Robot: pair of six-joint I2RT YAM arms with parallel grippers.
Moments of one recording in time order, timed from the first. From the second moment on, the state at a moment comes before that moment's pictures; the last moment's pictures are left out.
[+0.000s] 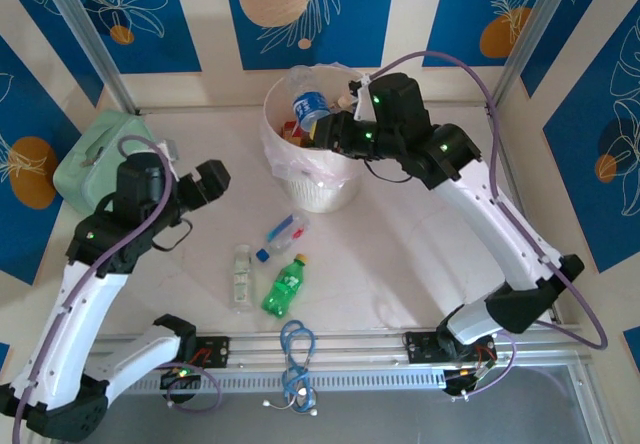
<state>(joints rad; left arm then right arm) -0.39 0.92 1.26 -0.96 -0.08 -0.71 0.66 1.49 1.83 -0.85 -0.23 0.77</state>
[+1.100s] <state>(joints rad) -0.46 0.94 0.74 -0.98 0.04 -0.84 0.59 1.88 2.20 -1.03 -0.23 0.70</state>
